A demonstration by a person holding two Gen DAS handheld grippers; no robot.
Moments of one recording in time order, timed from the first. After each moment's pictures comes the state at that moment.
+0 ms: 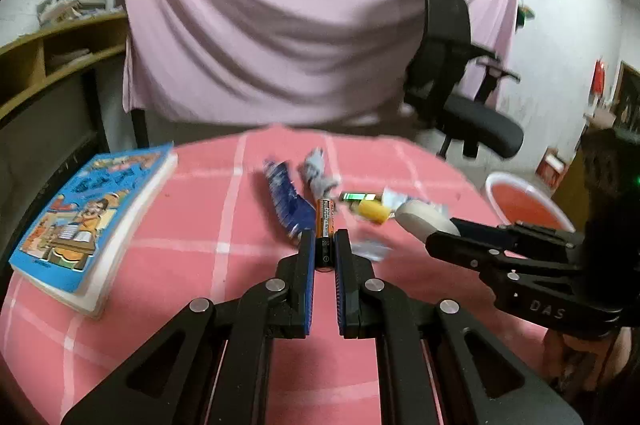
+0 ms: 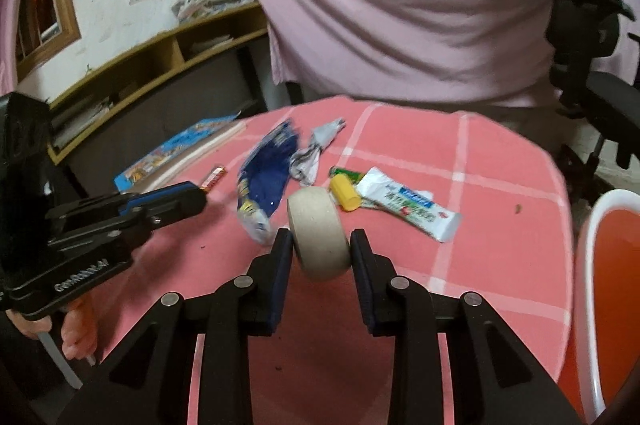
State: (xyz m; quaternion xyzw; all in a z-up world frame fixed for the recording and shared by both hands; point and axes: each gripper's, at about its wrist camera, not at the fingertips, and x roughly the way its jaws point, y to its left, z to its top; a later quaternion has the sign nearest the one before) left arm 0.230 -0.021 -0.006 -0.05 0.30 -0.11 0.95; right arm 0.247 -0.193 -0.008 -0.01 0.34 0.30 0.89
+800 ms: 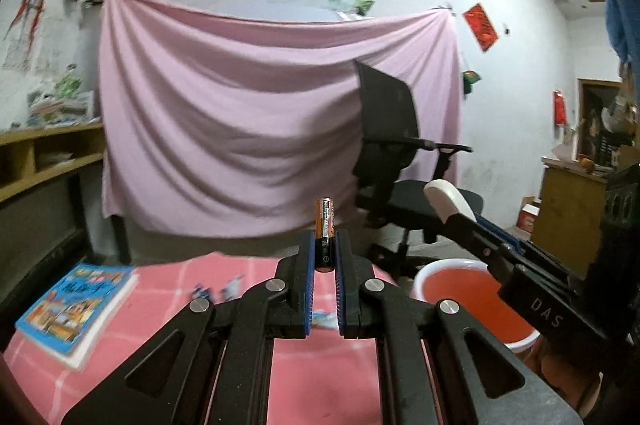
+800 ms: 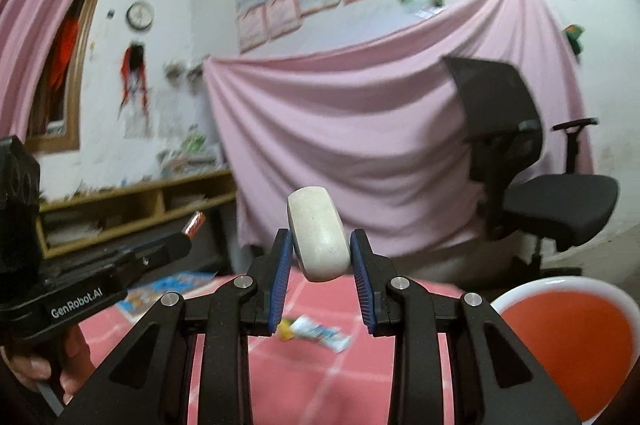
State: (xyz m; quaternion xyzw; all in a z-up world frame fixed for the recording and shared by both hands) left arm 0.186 -0.098 0.069 -0.02 0.11 -0.16 0.98; right arm 0.180 -0.289 0.060 0.07 0.04 0.21 0.97
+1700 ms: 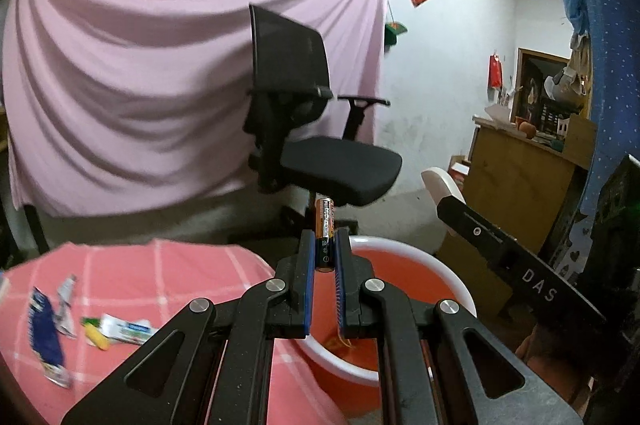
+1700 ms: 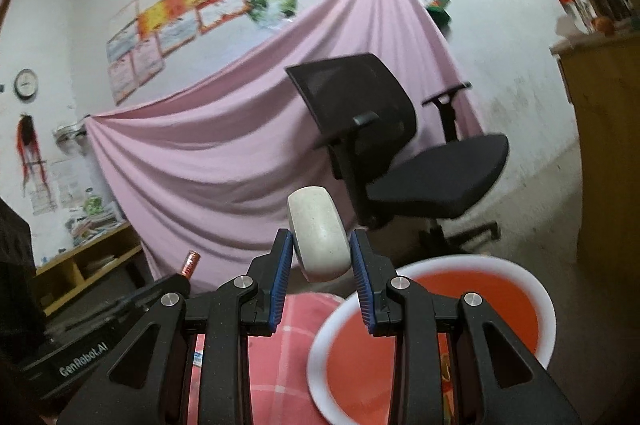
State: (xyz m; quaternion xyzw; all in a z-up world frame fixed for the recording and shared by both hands) left arm 0.254 -0.243 0.063 -0.01 0.20 -0.30 0.93; right arm 0.192 -0.419 0.049 0.19 0.09 0.03 0.98
